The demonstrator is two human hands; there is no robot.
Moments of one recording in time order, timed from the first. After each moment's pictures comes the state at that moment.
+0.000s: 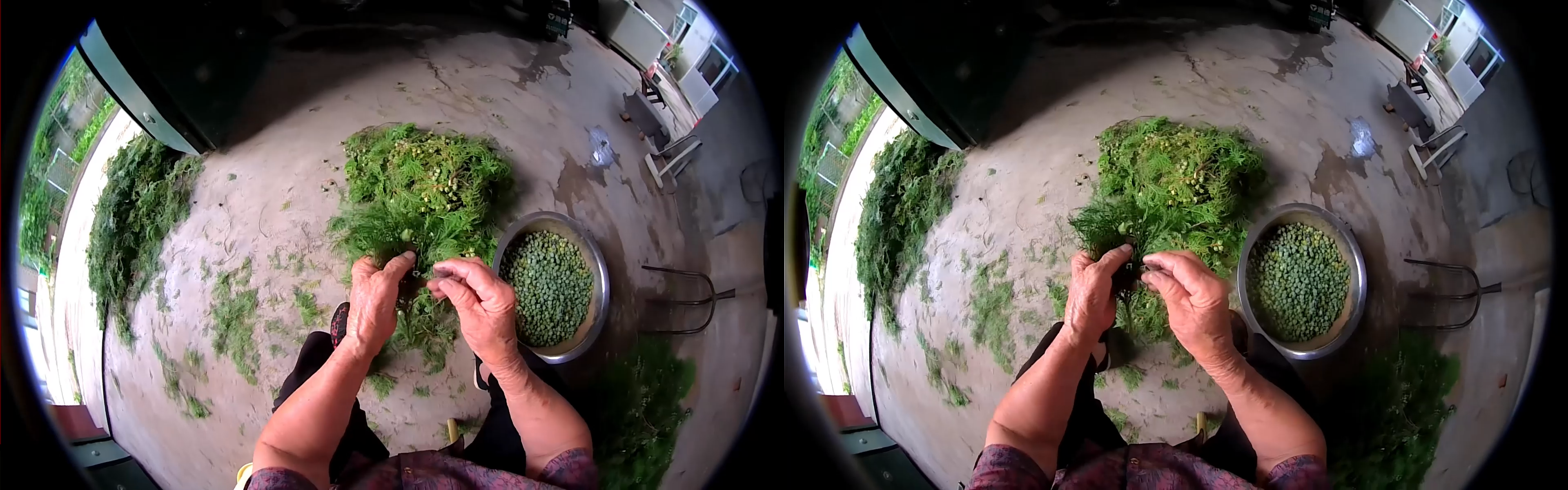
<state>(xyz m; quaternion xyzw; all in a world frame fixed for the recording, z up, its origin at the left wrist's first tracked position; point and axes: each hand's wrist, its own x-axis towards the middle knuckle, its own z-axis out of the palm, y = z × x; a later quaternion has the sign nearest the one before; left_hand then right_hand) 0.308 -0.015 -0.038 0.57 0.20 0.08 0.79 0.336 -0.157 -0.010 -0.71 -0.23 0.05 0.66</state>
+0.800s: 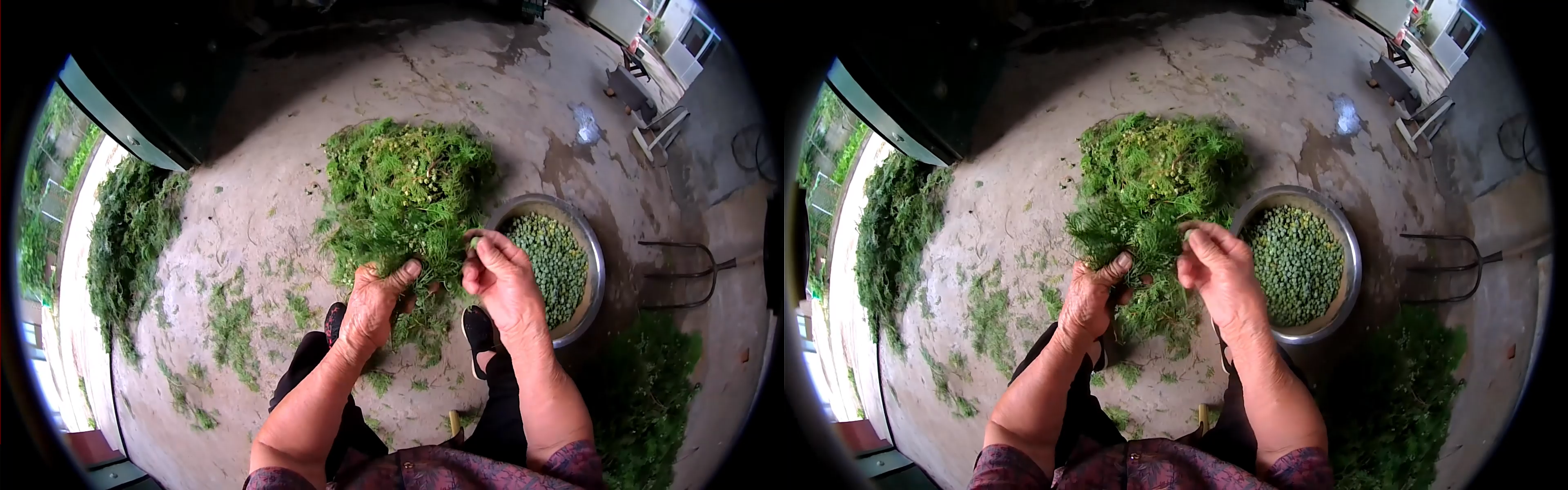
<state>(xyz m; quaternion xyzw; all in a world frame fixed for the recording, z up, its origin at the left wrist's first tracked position) 0.309 -0.046 -0.013 0.53 0.19 -0.03 0.82 0.367 -0.209 -0.017 -0.44 0.04 0.23 0.87</state>
